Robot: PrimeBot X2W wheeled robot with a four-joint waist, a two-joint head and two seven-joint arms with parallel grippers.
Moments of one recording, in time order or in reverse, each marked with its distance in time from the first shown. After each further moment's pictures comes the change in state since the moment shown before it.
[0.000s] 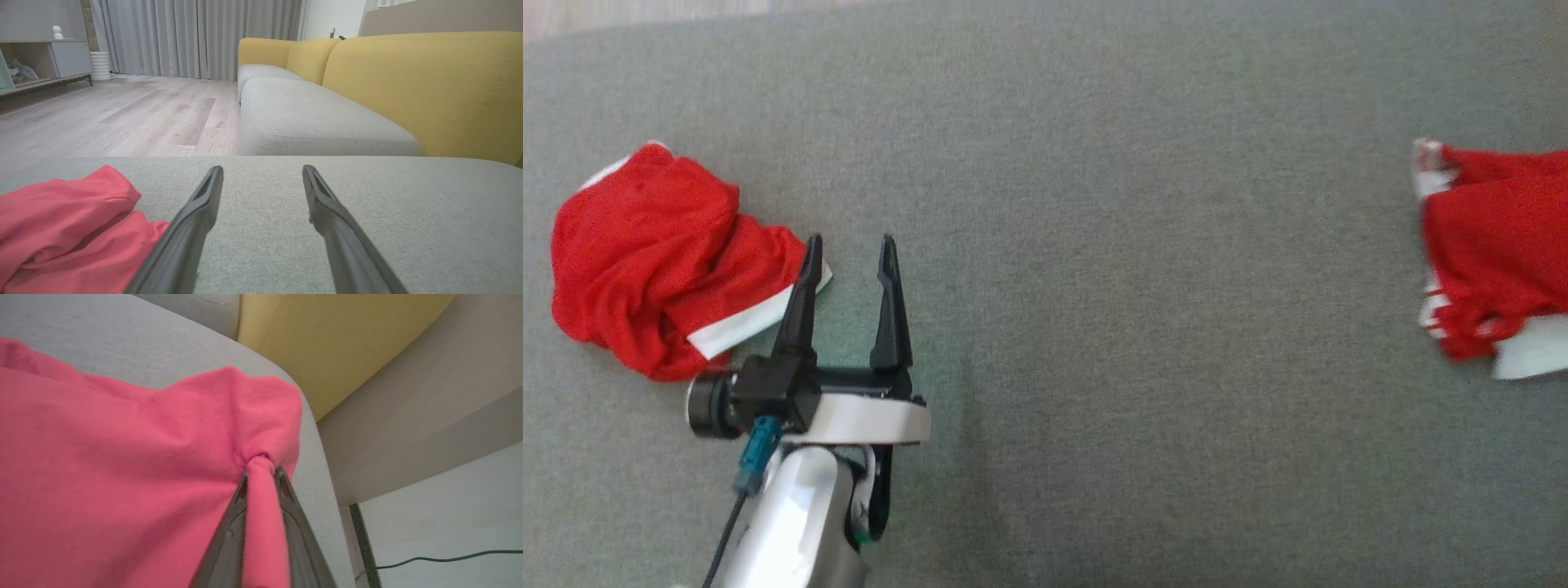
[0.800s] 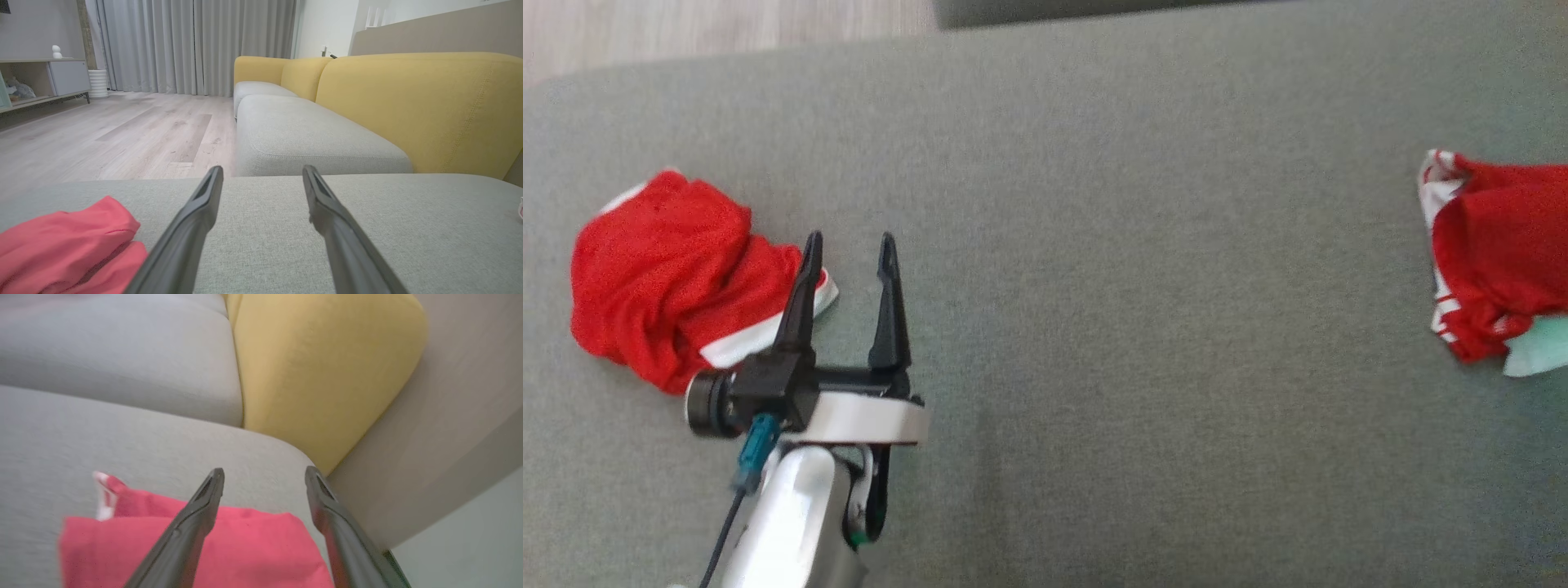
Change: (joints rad) left arm -0.024 -0.001 0.006 0.014 0.003 -0.016 0.000; right arm -0.082 0.145 -0.146 -0.021 -0.072 0.000 -0.088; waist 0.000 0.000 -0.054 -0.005
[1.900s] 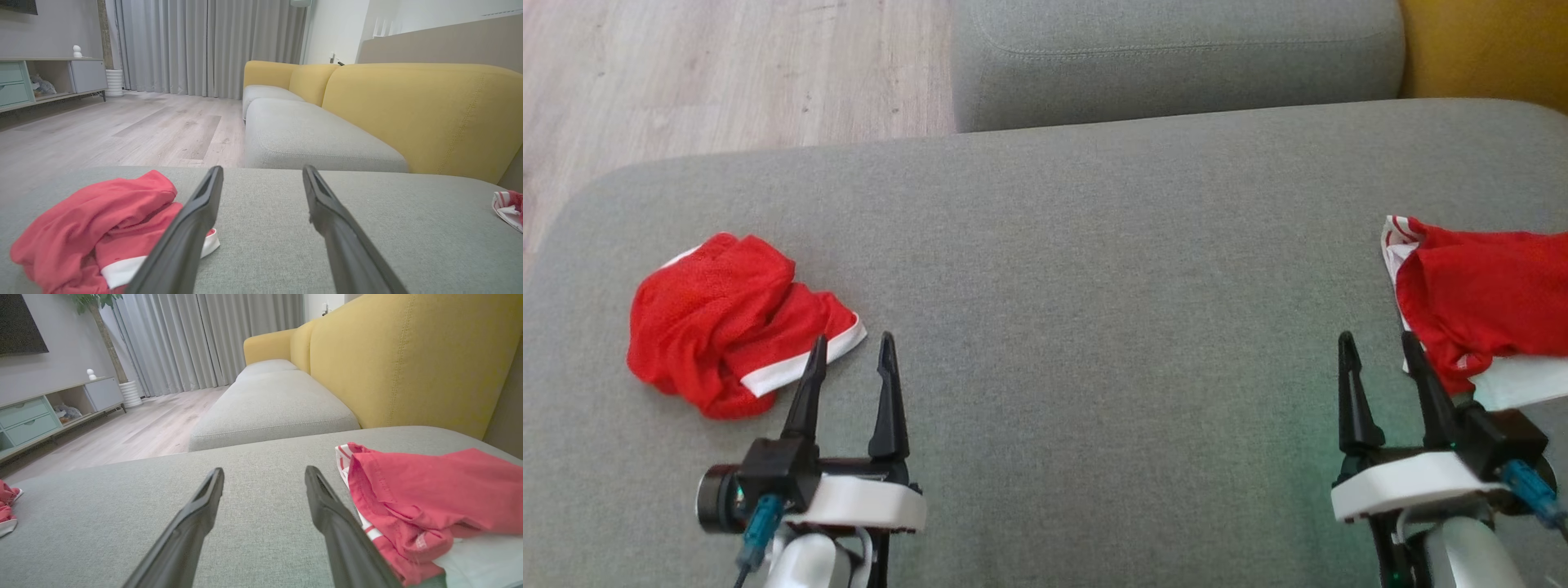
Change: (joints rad) left arm 0.174 0.001 0.014 0.006 -0.023 -0.006 0.000; right arm 0.589 0.430 0.123 -0.605 0.254 0.000 -0.030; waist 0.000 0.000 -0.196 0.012
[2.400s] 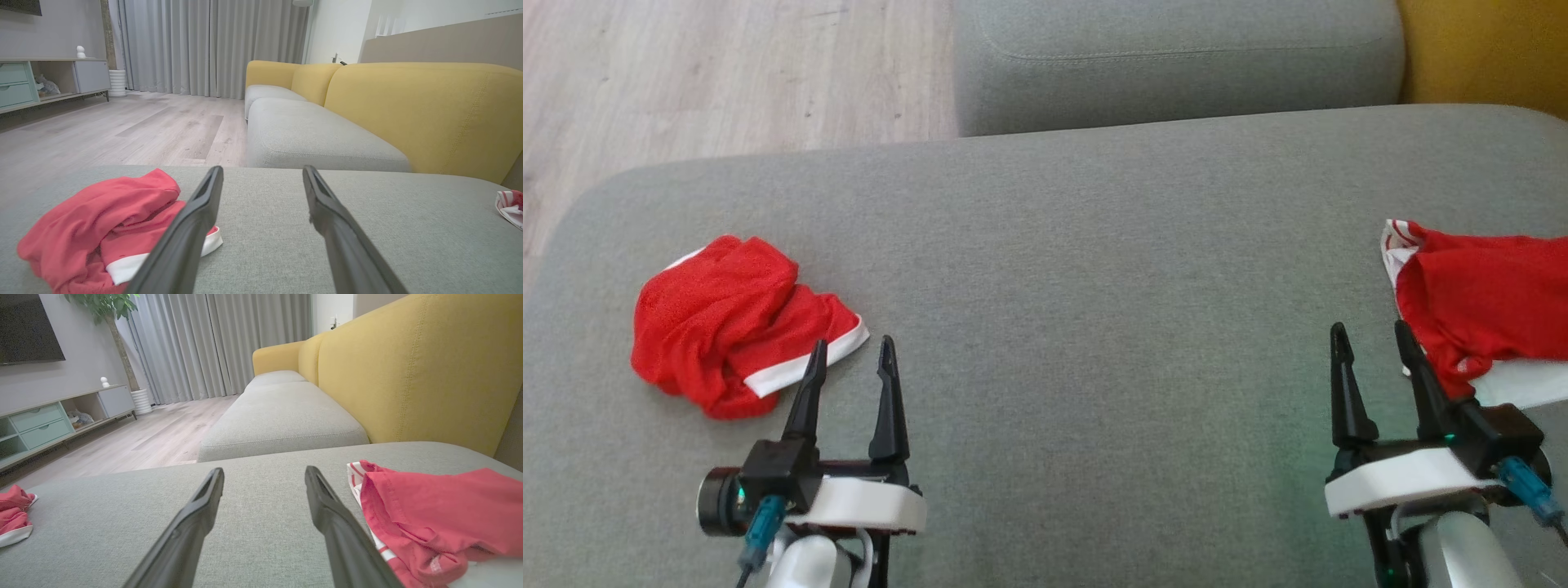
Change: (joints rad) left arm 0.004 0.000 -0.003 0.010 0.000 0.009 0.000; right arm 0.000 0.000 0.020 -0.039 -0.003 0.000 -0.003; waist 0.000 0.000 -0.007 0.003
